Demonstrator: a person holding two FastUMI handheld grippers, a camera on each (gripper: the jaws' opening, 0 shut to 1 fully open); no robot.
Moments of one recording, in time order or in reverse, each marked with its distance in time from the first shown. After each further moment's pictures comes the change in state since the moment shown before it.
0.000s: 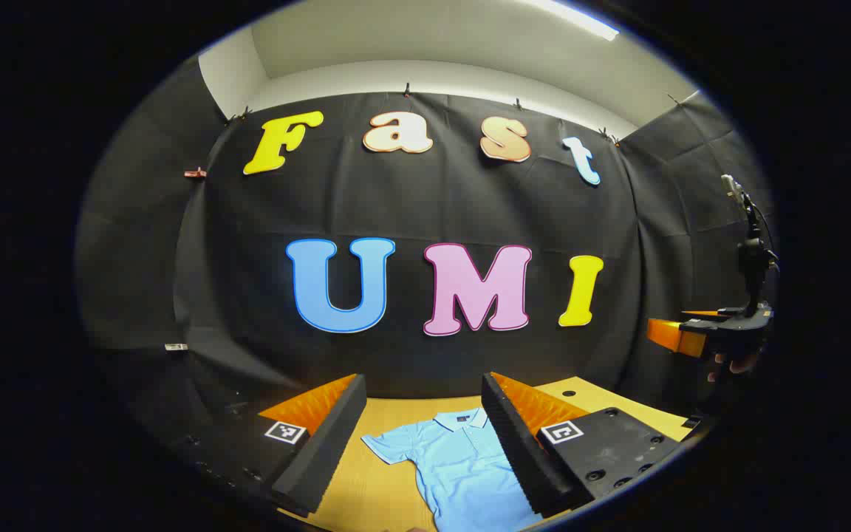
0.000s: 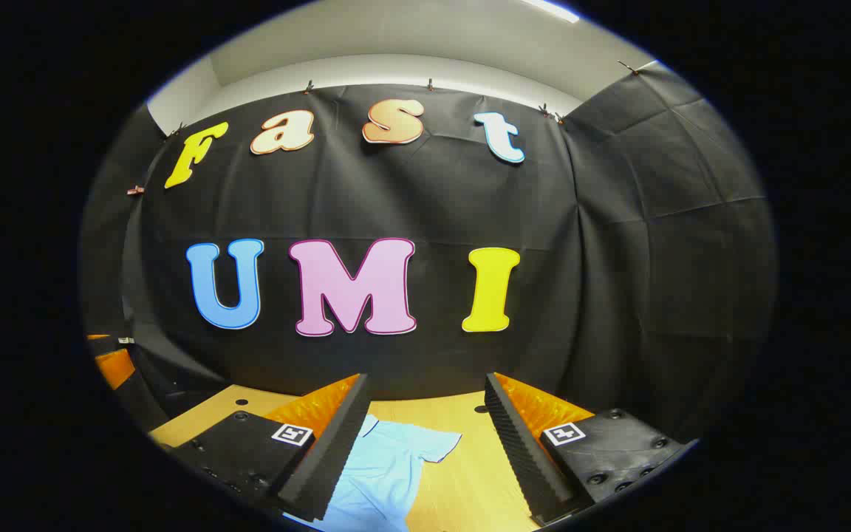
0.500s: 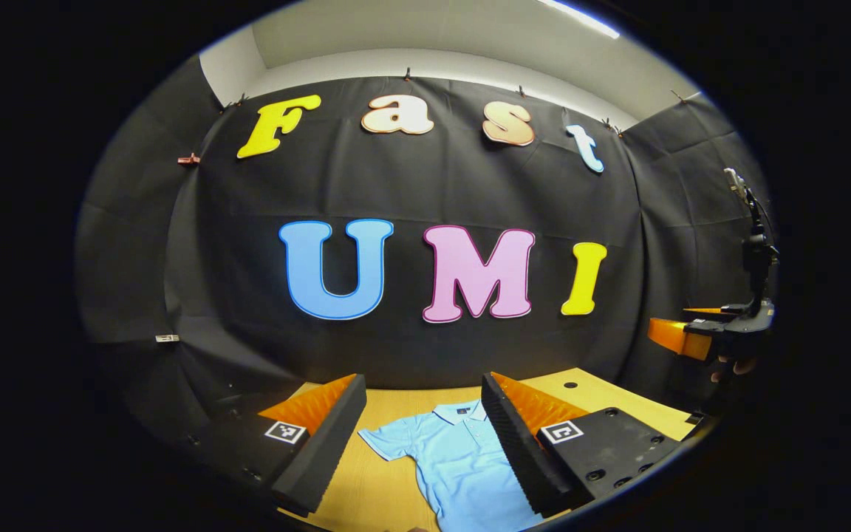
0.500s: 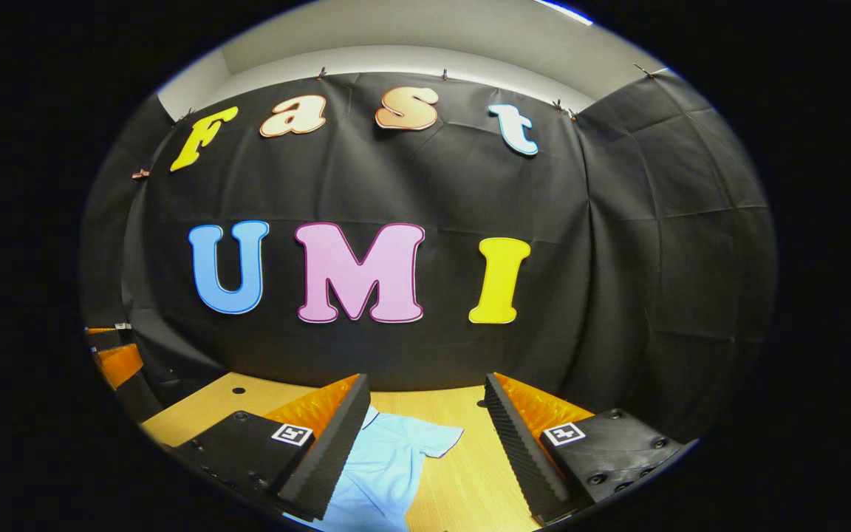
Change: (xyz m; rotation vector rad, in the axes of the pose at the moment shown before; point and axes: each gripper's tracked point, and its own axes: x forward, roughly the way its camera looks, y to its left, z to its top) left arm 0.023 0.003 -0.019 -0.017 0.047 -0.023; right arm 0.009 0.015 -0.020 -0.037 0.044 0.008
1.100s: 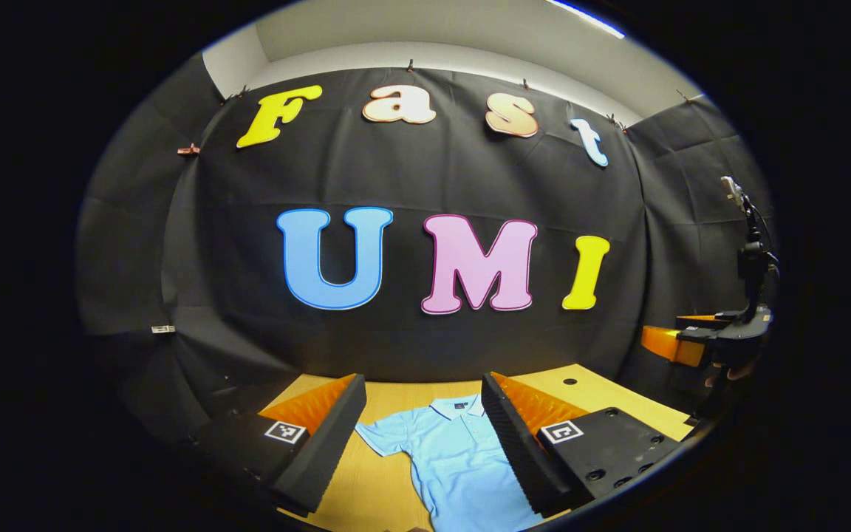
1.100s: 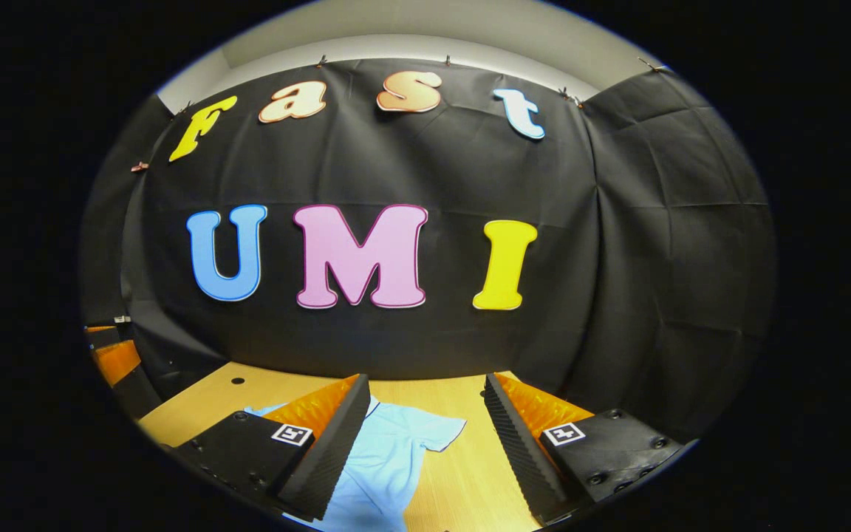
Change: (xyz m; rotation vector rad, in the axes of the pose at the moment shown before) left arm 0.012 -0.004 -0.014 -0.019 0.037 0.010; right arm 0.024 0.005 -0.030 -0.016 0.078 0.035
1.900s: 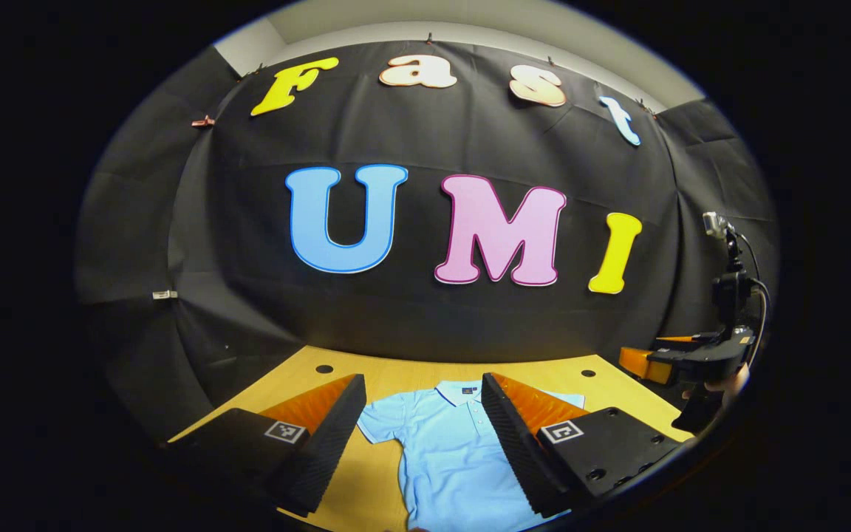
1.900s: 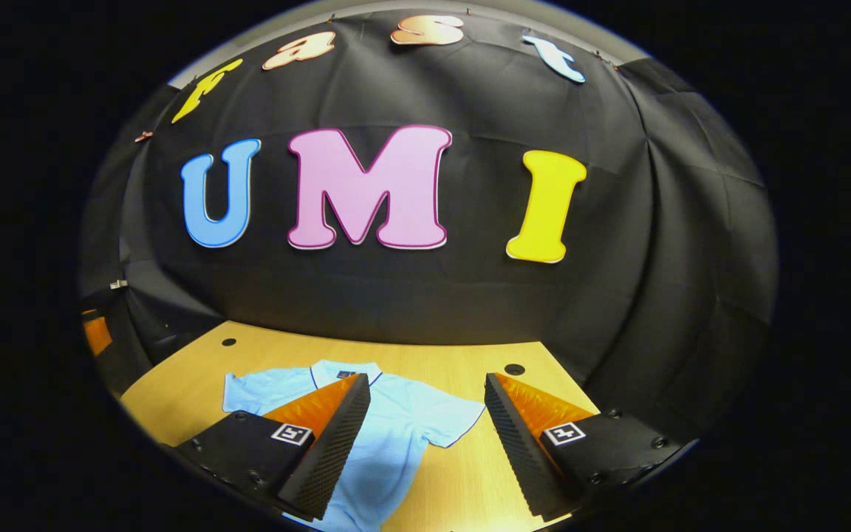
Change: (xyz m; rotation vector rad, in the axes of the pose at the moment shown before) left arm 0.063 -0.010 -0.056 -0.058 0.100 0.103; right arm 0.135 -0.007 -0.096 -0.033 0.191 0.097
